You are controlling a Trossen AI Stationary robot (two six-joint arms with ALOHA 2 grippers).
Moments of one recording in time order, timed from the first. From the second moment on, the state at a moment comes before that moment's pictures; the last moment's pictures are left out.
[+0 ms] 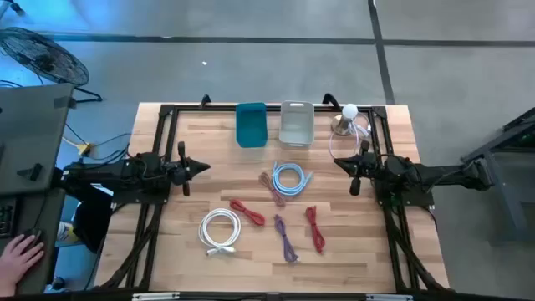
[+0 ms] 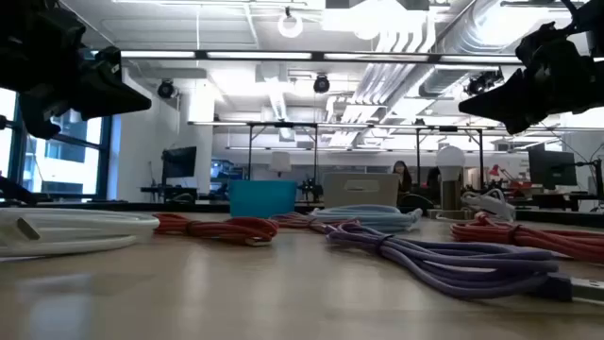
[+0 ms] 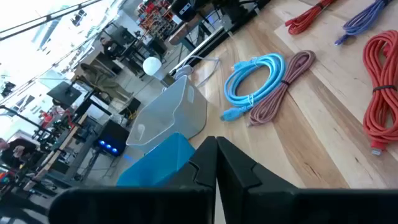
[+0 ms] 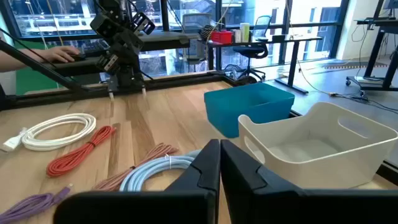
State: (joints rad) left arm -0.02 0.01 0.11 -0.24 -0.22 0.73; right arm 0.00 0.15 0.01 0.08 0.33 0.07
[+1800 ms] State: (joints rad) left arm -0.02 0.01 0.11 -0.24 -0.22 0.73; right arm 0.00 0.15 0.01 0.08 0.33 0.07
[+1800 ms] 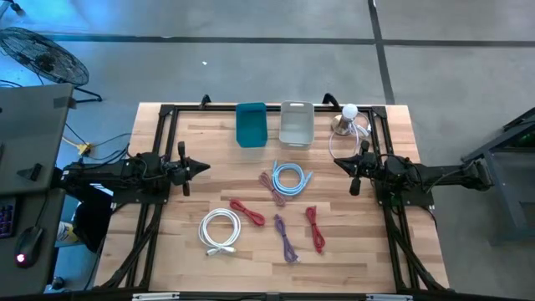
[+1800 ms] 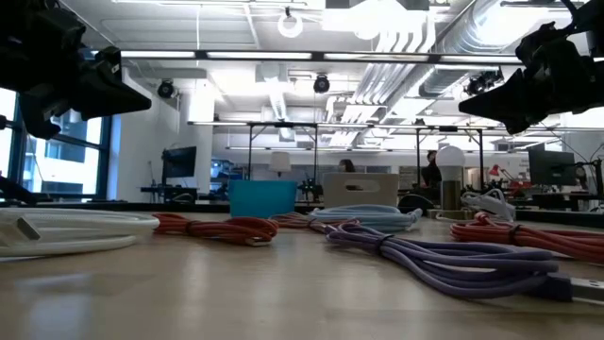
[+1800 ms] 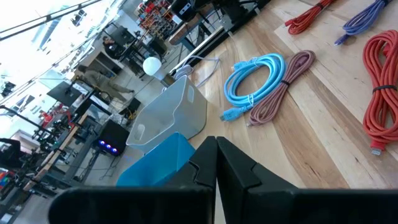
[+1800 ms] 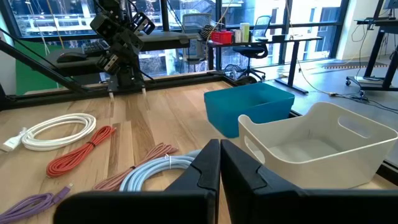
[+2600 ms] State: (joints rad) left arm -0.02 0.01 0.11 -0.23 -0.23 0.75; right arm 0.00 0.15 0.01 0.08 0.30 -0.10
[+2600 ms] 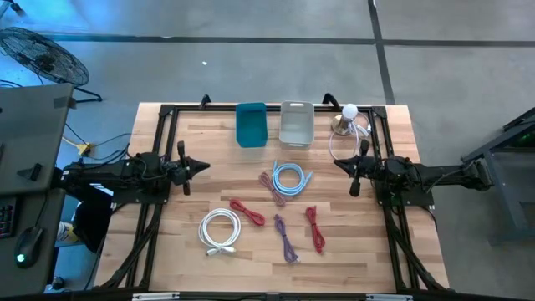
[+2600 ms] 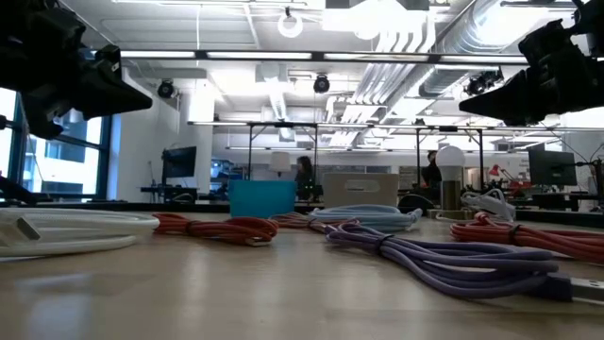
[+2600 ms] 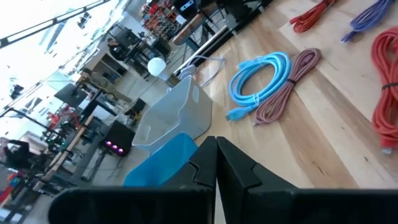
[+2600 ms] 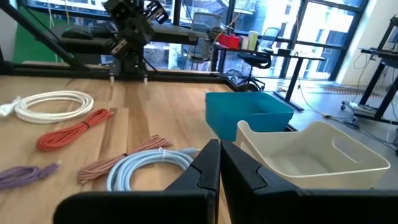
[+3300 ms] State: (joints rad) left arm -0.02 0.01 0.11 -0.23 -0.23 0.65; right arm 0.00 0.15 0.01 0.07 0.25 -0.04
